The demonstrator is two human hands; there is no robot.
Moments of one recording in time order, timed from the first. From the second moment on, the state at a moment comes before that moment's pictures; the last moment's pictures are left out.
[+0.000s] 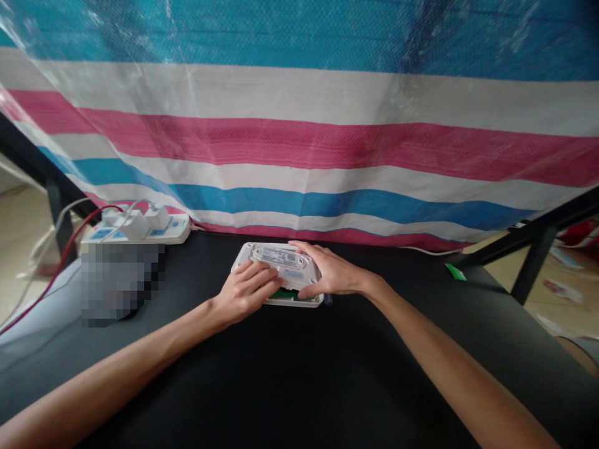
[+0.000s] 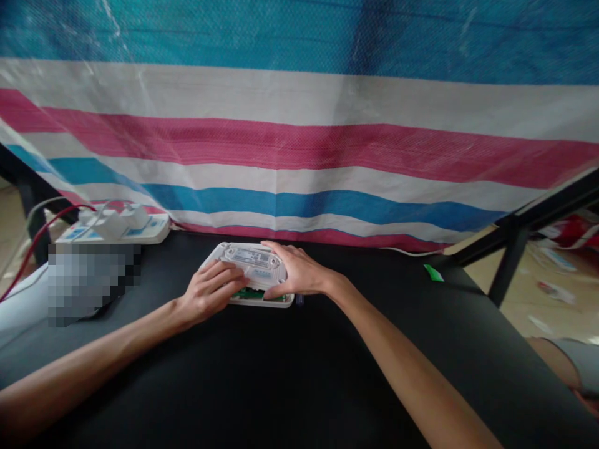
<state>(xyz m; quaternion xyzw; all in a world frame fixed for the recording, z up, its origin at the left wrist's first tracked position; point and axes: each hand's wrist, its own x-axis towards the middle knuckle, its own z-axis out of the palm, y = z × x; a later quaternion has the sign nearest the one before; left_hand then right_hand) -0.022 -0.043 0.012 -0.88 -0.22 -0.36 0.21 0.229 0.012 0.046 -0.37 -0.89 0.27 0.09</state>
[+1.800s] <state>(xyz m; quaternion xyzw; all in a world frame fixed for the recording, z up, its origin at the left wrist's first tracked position) -0.059 -0.020 0.006 -0.91 -0.40 -0.02 -0.08 0.220 -0.042 -0.005 -0.45 -0.88 0.11 0.07</state>
